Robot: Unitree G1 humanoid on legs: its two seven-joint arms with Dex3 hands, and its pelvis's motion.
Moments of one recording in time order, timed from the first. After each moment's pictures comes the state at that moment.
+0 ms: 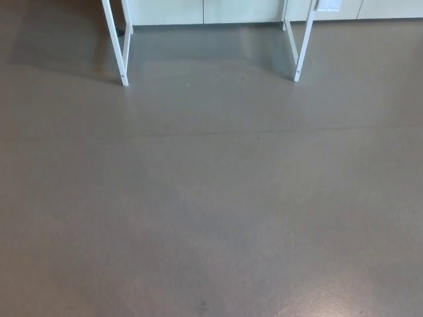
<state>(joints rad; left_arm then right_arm) 0.38 0.35 0.18 0.63 -0.02 -0.13 -0.20 0.44 -0.38 -0.15 0.75 -0.07 -0.33 0.14</state>
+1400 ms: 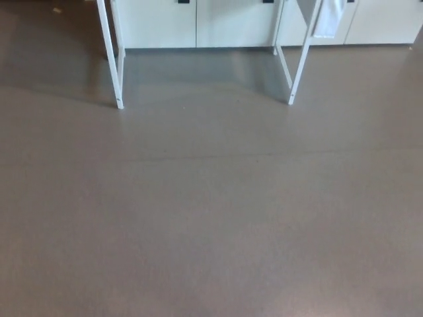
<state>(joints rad) 0.43 0.41 0.17 0.65 -0.06 -0.21 -0.29 0.47 -0.40 -0.15 0.97 -0.03 -0.62 0.19</state>
